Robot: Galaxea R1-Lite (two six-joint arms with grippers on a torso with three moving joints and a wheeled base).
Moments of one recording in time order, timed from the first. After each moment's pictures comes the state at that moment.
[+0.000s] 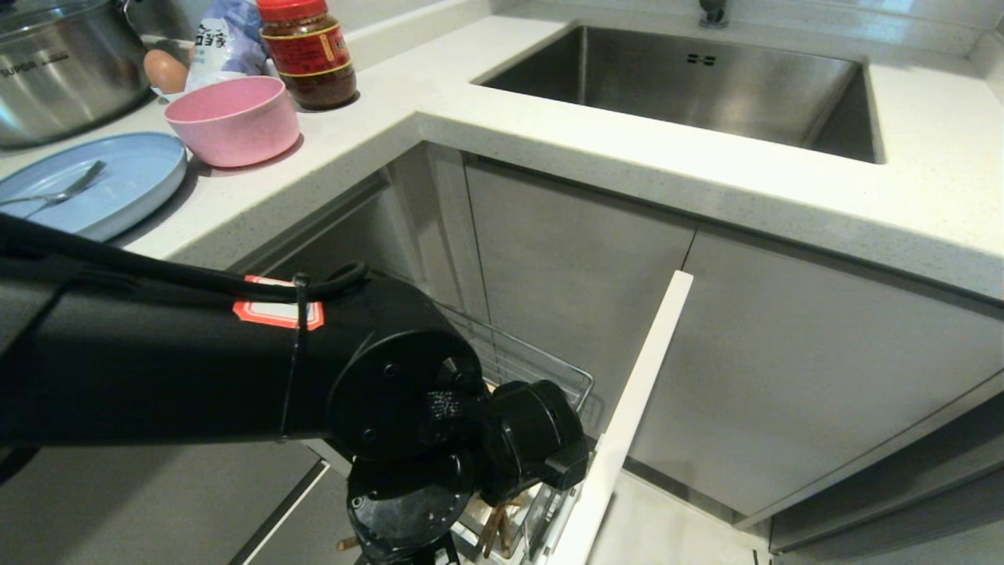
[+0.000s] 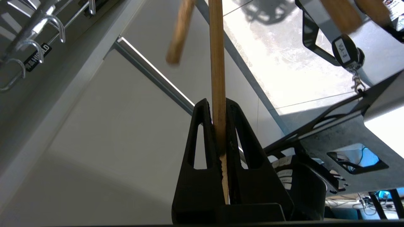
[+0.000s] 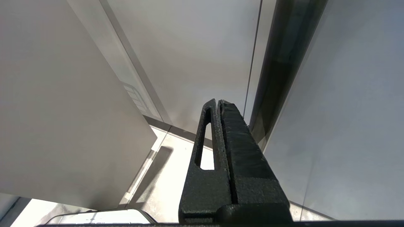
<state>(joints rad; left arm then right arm) -1.01 1.93 -1.44 1.16 0.53 0.06 0.00 0.00 0.00 -0.01 -0.05 0.10</state>
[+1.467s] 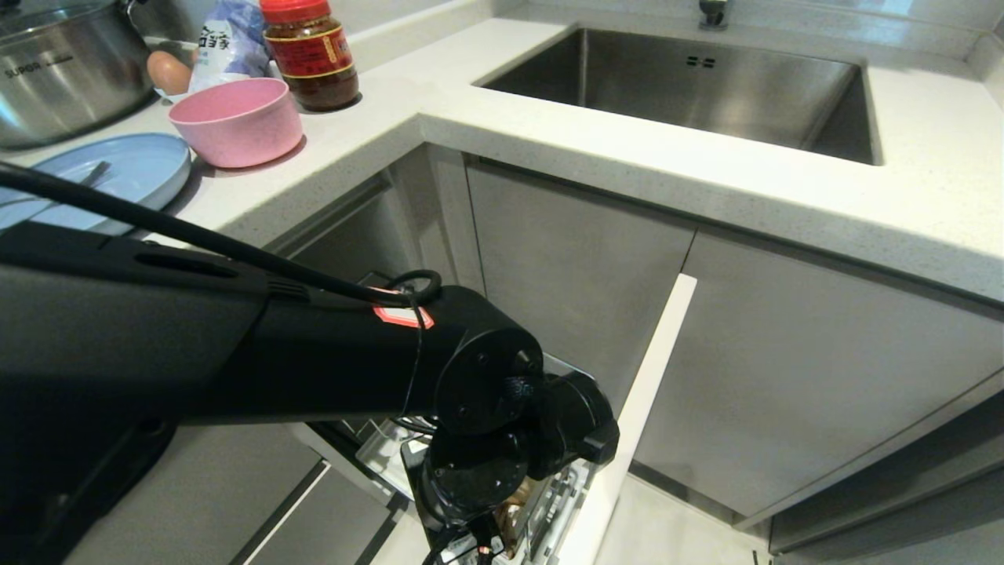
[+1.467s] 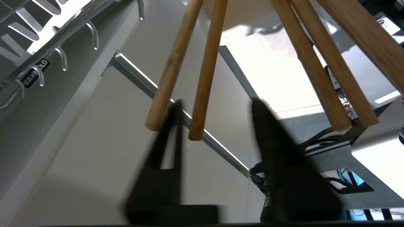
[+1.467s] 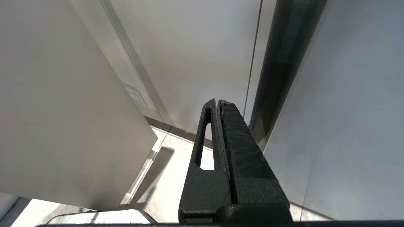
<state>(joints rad) -0.98 2.10 -1.56 1.16 0.52 0.06 0.00 0.00 0.00 -0.01 -0.05 0.10</state>
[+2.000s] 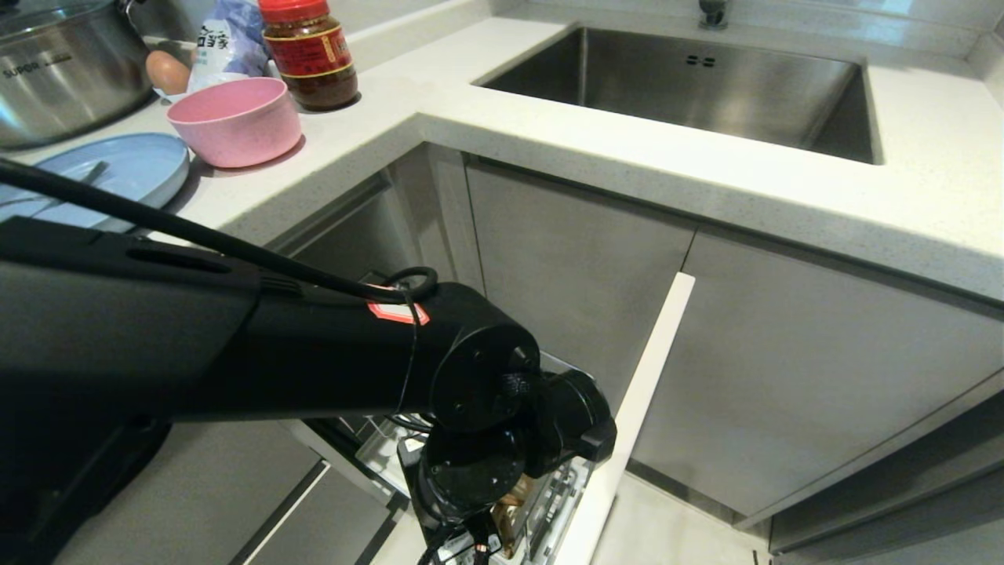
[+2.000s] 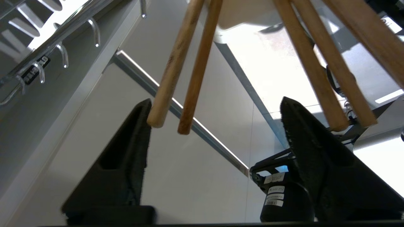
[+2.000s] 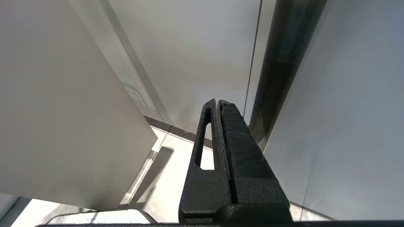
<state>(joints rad) -0.98 2.06 -1.56 1.16 0.52 0.05 0.00 0.00 0.00 -0.01 -0.05 0.10</state>
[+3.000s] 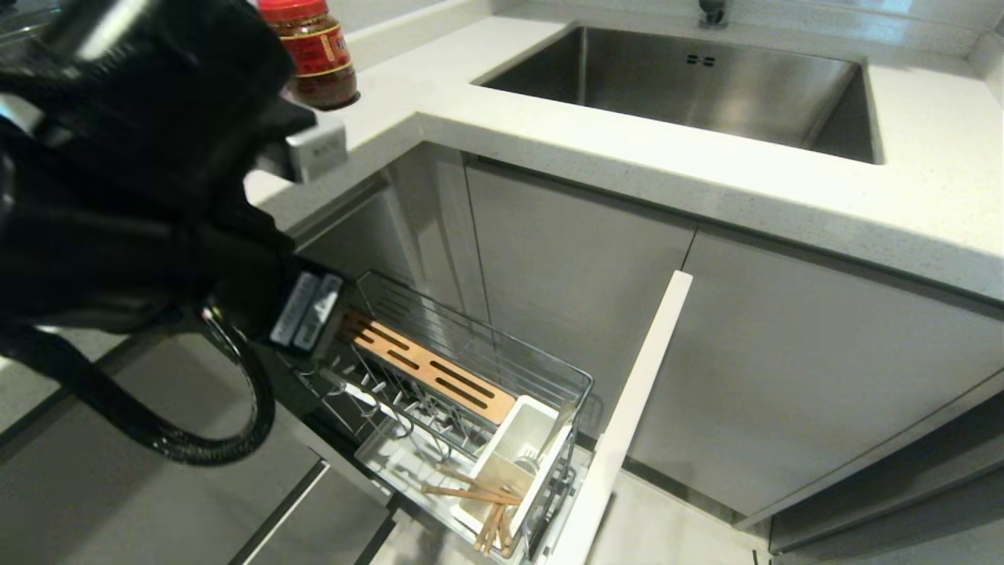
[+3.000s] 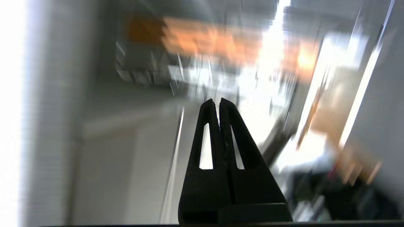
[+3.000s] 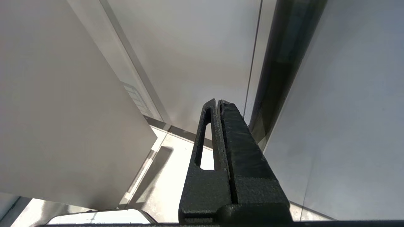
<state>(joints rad) -0.84 1.52 -1.65 0.93 0.70 -0.15 0.00 0.00 0.00 -0.01 -0.05 0.10</state>
